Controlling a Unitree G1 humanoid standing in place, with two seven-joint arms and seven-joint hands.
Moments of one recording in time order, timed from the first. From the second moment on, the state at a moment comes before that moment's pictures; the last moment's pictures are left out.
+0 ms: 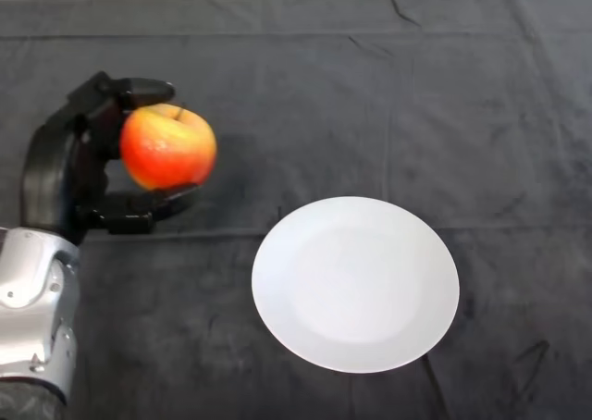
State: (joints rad) left arm -0.42 0.29 0.05 0.55 -0.29 -0.48 -0.24; right arm -0.72 -0.65 -0.77 1.22 0.73 0.72 0.66
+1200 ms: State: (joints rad) left arm -0.40 0.26 -0.50 0.42 -0.28 -0.51 0.01; right arm -0.72 -0.65 -0.77 1.22 0.73 0.72 0.66
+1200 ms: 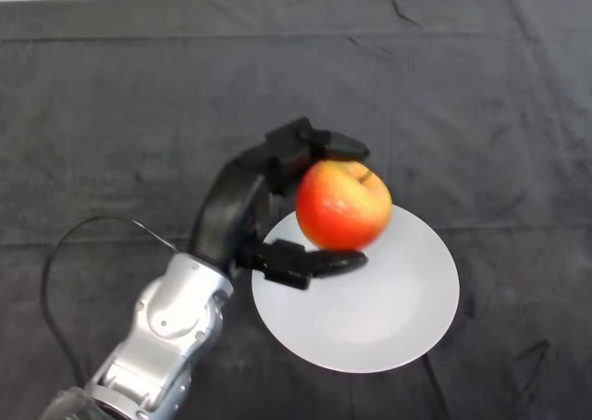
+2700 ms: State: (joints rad) left arm -0.45 0.34 -0.55 0.68 -0.31 -0.60 -0.04; right arm -0.72 -0.65 -0.77 1.22 0.73 0.72 0.66
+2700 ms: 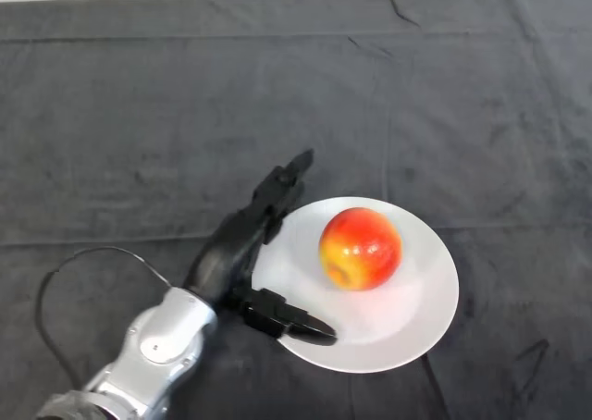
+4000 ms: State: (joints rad) left arm -0.45 0.44 -0.04 0.93 -0.48 -0.79 -0.14; right arm -0.72 -0.65 -0.77 1.22 0.73 0.72 0.66
